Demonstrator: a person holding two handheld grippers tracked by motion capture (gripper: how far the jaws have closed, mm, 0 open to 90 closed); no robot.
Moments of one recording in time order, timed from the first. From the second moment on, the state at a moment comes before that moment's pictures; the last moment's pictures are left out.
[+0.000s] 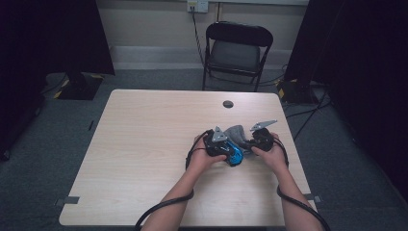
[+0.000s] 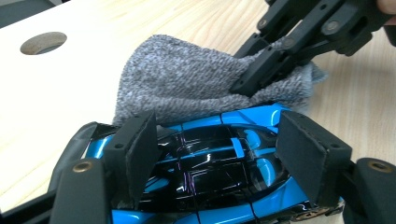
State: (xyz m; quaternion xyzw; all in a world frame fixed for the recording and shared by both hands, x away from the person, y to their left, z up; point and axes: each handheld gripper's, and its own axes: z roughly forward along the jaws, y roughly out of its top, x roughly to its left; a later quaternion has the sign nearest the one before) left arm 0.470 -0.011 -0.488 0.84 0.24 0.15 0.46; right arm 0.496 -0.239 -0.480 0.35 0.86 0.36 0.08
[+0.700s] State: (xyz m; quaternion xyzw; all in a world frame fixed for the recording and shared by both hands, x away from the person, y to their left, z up) left arm 0.469 -0.012 -0.488 0.84 0.24 0.15 0.46; right arm 0.474 -0.254 -0.481 0.36 0.85 0.37 0.08
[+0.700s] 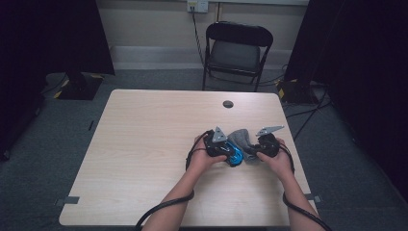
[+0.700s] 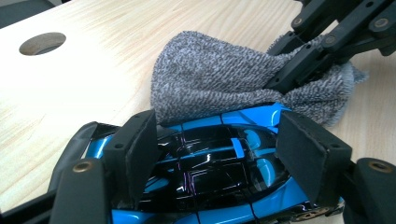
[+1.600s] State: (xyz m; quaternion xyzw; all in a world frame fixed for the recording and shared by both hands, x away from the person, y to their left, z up) left arm 0.468 -0.014 -0.488 0.84 0.25 0.15 0.46; right arm 0.435 -0.274 -0.480 0.37 0.85 0.37 0.07
